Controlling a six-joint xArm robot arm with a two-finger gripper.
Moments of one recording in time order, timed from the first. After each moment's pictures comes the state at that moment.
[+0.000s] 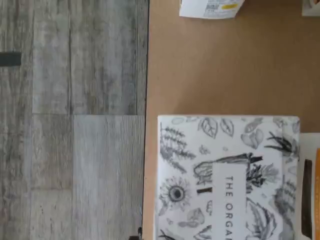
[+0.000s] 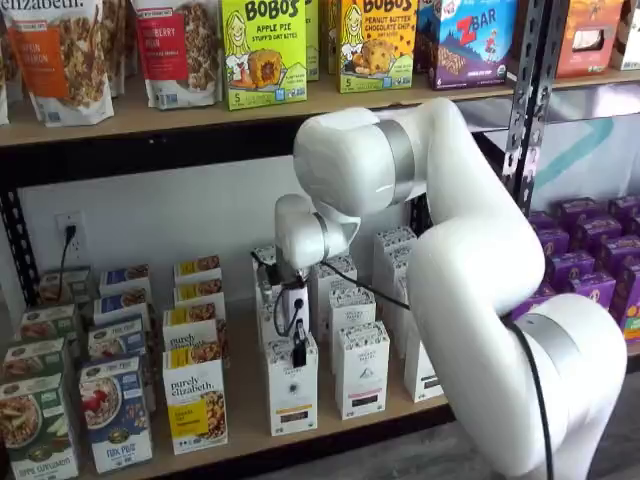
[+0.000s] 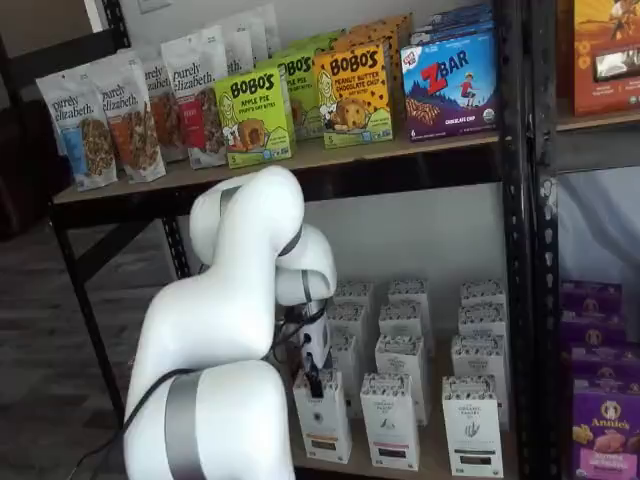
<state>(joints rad) 0.25 1.13 -1.77 0.02 0.66 -1.32</state>
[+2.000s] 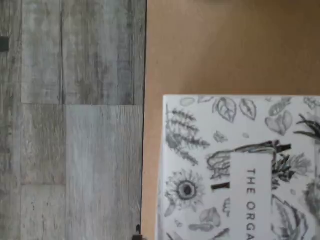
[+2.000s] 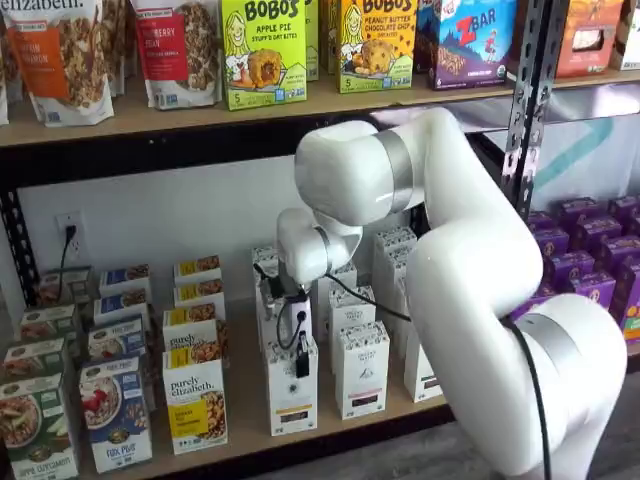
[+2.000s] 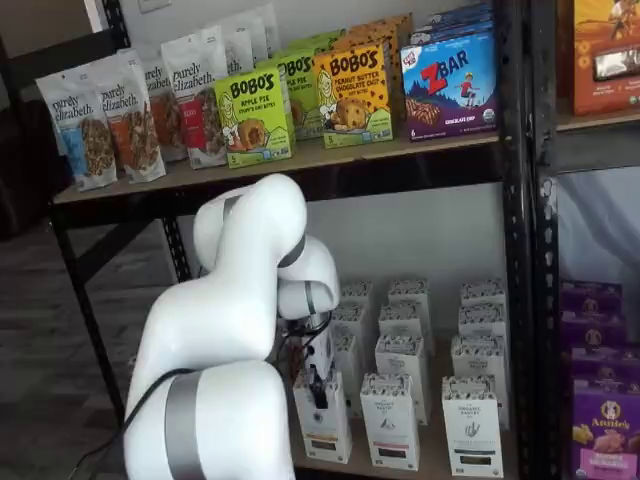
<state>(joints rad) 0.25 1.17 -1.77 -0.02 0.61 -1.30</state>
